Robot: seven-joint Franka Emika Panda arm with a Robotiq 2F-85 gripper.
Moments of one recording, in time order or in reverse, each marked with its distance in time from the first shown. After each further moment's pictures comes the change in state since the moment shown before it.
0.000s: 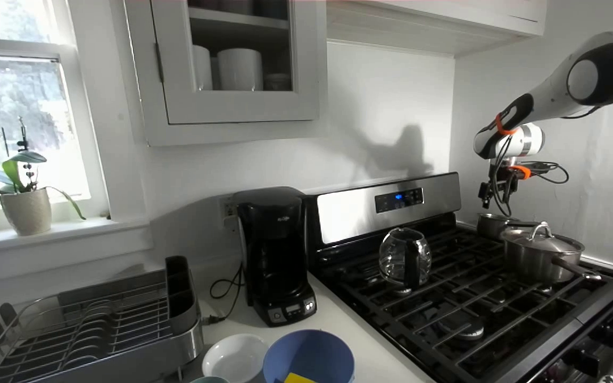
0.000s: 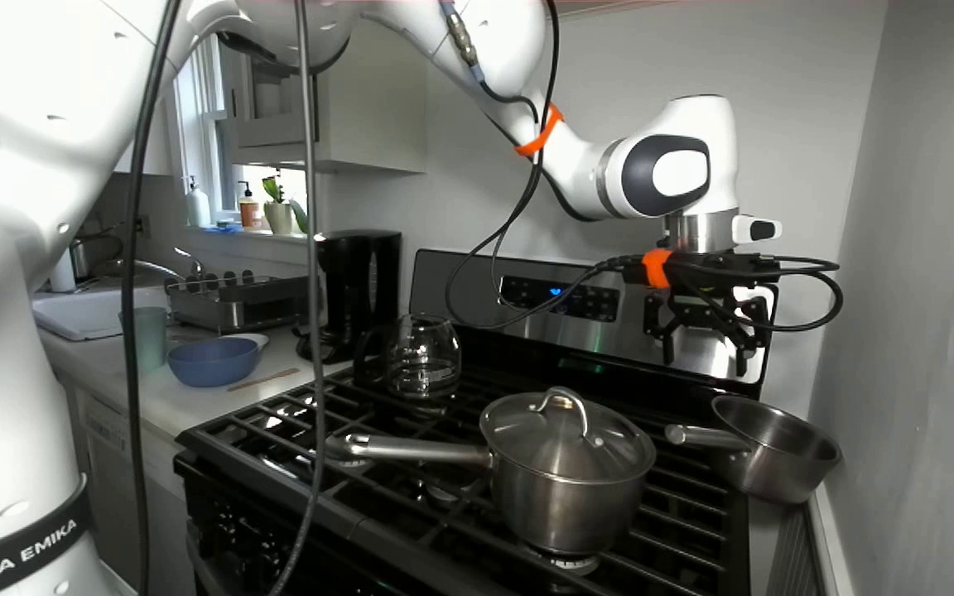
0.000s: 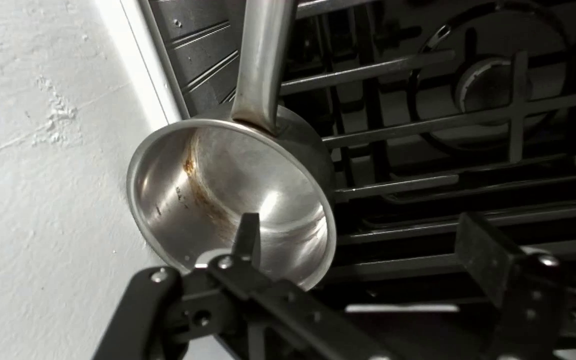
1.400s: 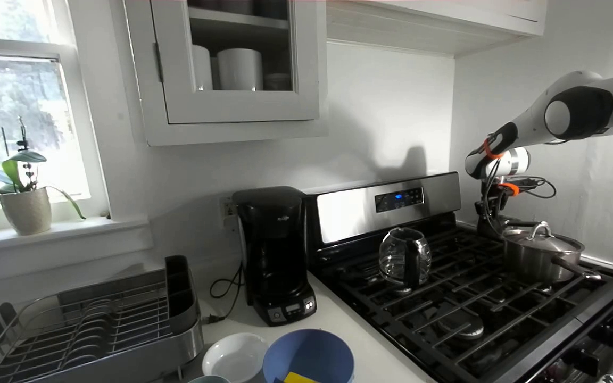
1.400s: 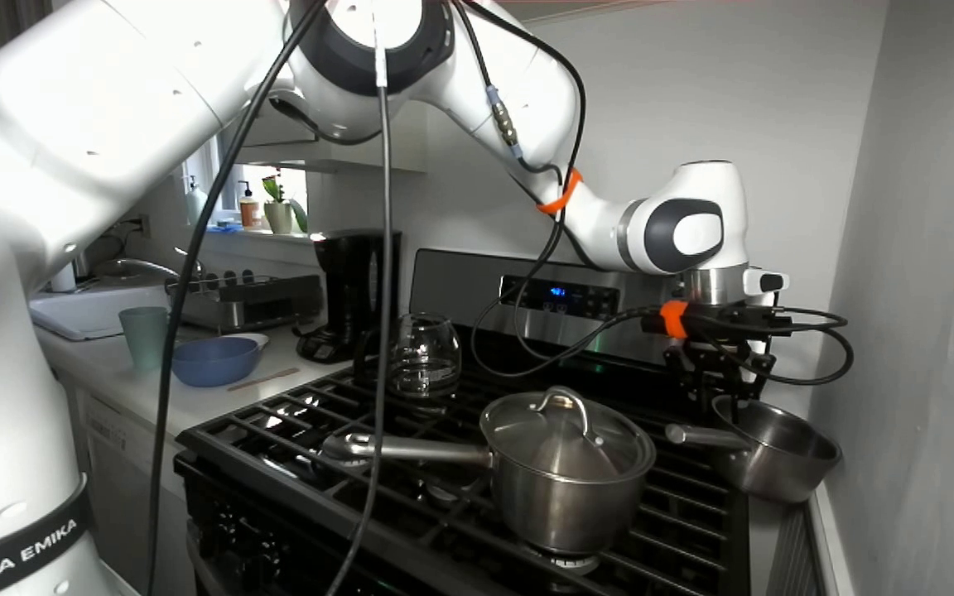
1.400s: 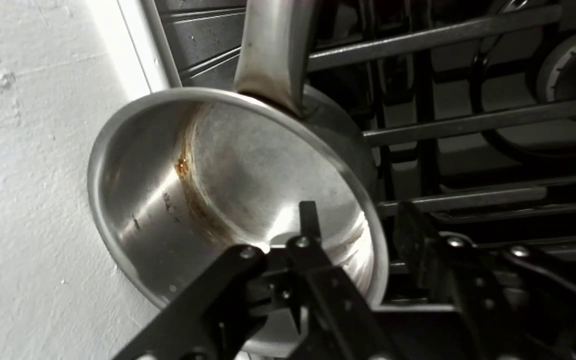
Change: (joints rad) arm -0.027 0.231 0.018 0.212 -0.032 0.006 0.030
